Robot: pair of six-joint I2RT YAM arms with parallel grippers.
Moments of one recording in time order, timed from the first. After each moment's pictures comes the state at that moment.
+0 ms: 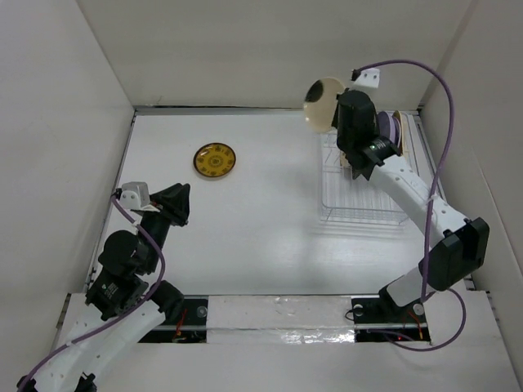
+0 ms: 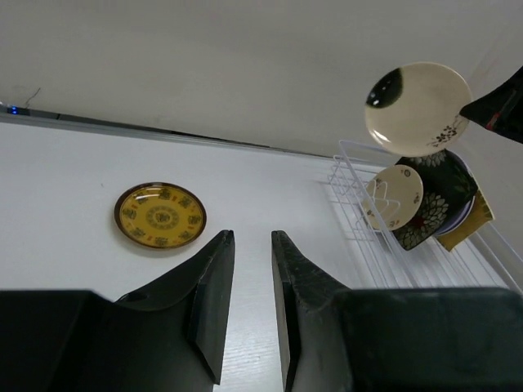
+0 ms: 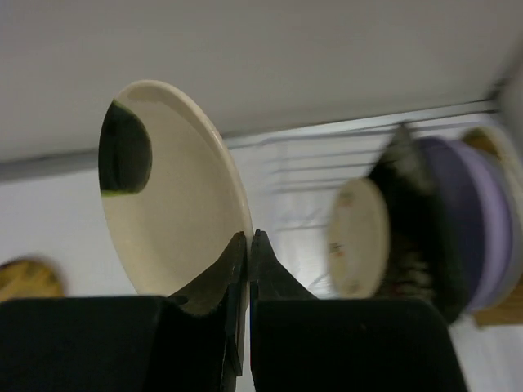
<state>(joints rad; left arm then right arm) -0.65 0.33 0.68 -0.20 -0.42 -0.27 0.51 1.51 1.46 -0.16 0.53 0.23</state>
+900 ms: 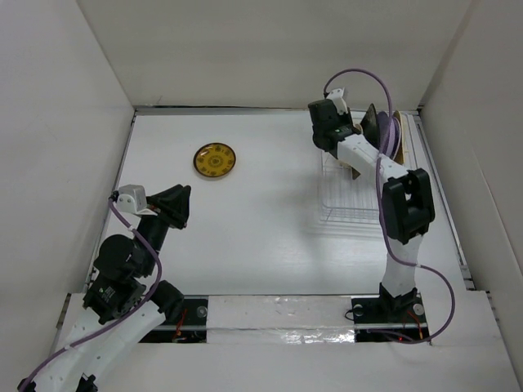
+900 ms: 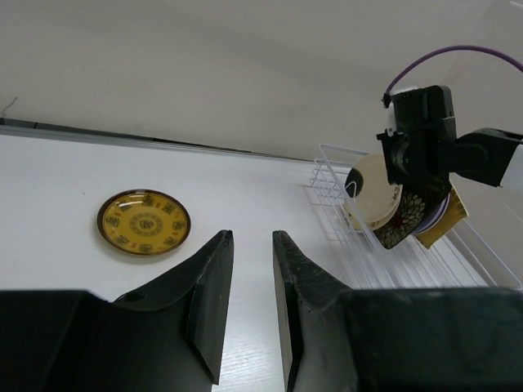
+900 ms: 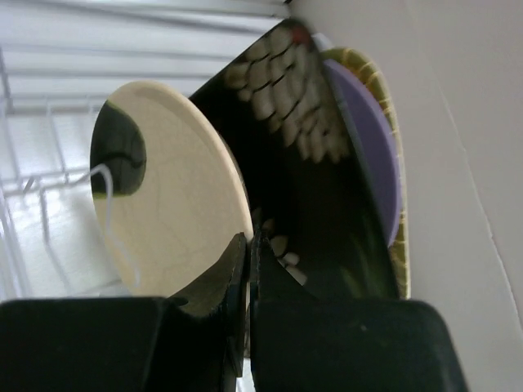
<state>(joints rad) -0.65 0.29 0.68 -0.20 -0.37 -0.28 0.40 1.97 1.69 -0.38 1.03 -0.06</state>
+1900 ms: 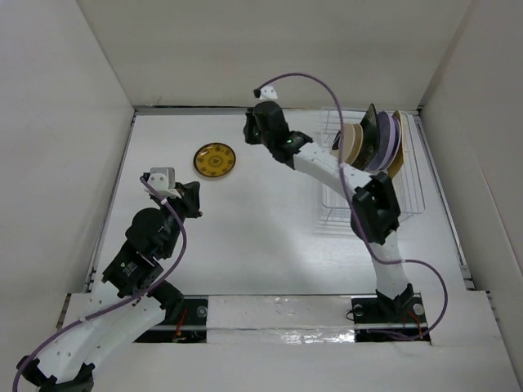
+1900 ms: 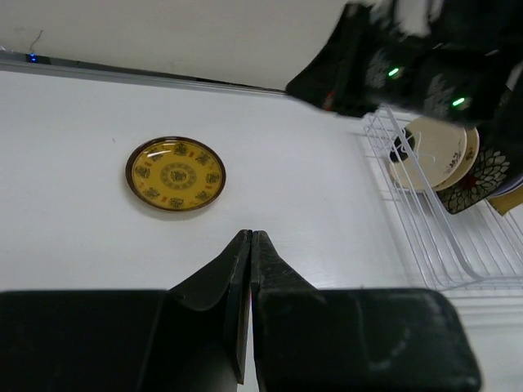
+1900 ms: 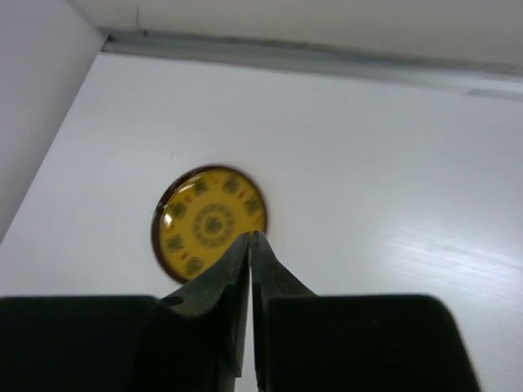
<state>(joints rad) -0.65 0.50 0.68 -0.20 -0.44 -0.28 0.69 2.06 1.93 -0.17 0.28 0.35</state>
